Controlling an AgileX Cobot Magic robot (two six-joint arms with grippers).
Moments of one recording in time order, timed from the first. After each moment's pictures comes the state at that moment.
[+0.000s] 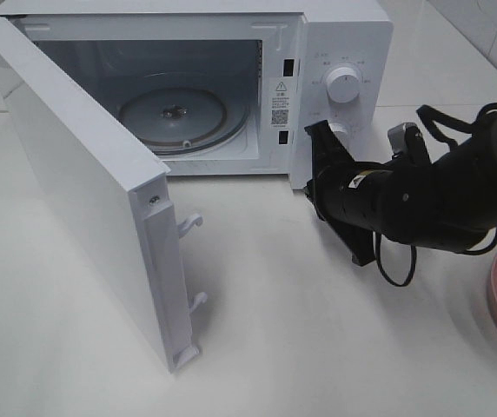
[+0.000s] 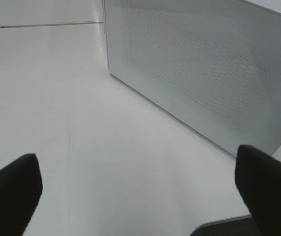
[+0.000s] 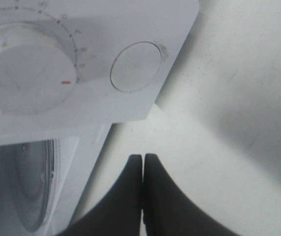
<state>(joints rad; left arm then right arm) -0.07 0.00 -0.51 -0.15 1.07 0.05 0.57 1.91 -0.75 0.56 -0.59 1.01</state>
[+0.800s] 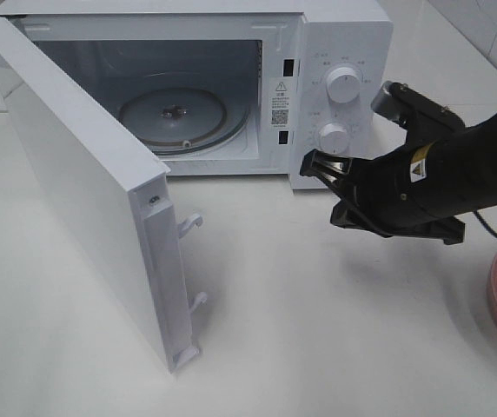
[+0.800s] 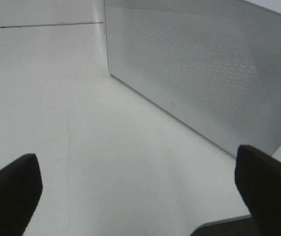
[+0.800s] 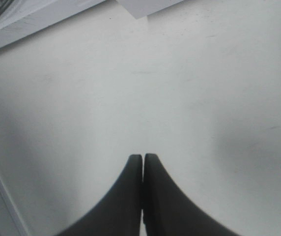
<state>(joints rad) -0.07 0.00 -0.51 -0.15 1.07 0.05 0.51 1.55 -0.69 -0.03 0.05 0.79</state>
